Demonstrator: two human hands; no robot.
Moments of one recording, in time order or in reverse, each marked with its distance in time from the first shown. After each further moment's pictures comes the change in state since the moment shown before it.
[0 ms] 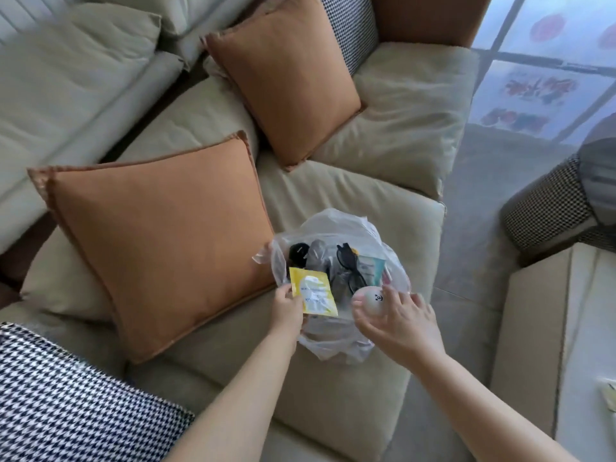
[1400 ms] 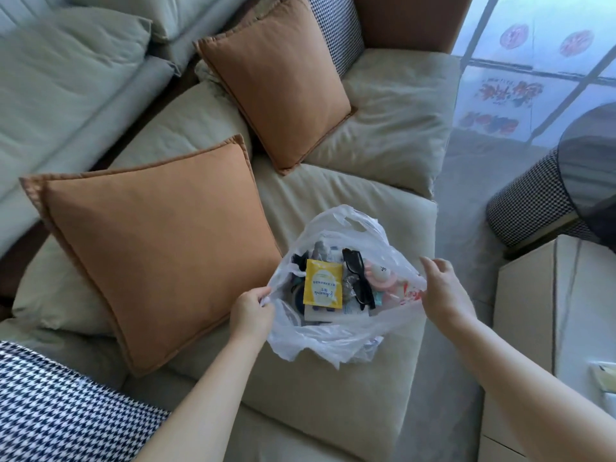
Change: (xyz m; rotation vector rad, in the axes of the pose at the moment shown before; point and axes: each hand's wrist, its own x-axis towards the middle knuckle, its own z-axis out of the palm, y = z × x) left_hand 0.013 0.005 -0.077 0.556 0.044 0.304; right_hand 0.032 0.030 -0.023 0.059 0.056 0.160
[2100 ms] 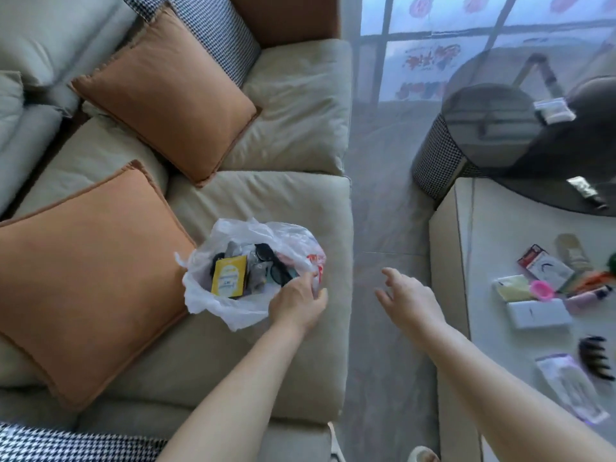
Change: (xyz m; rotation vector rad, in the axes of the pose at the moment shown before) left_hand -0.124 0.129 0.166 0.573 -0.244 0.444; right_hand -0.074 0.156 -0.017 0.039 -0.006 0.069
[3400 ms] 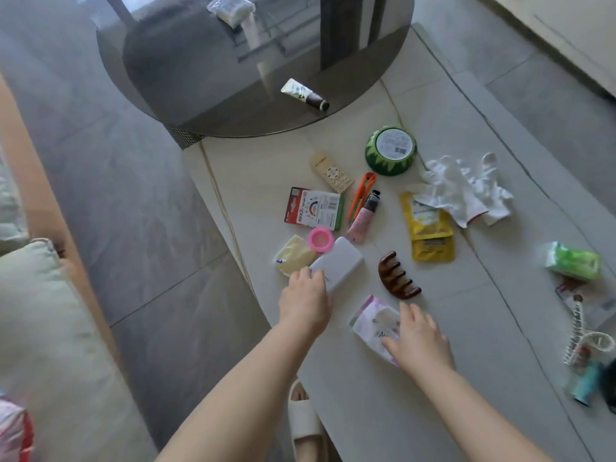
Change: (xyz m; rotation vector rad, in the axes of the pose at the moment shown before) left_hand 0.077 0.347 0.374 0.556 -0.470 0.592; right_hand -0.040 0.435 0.077 0.248 -0.139 0.808
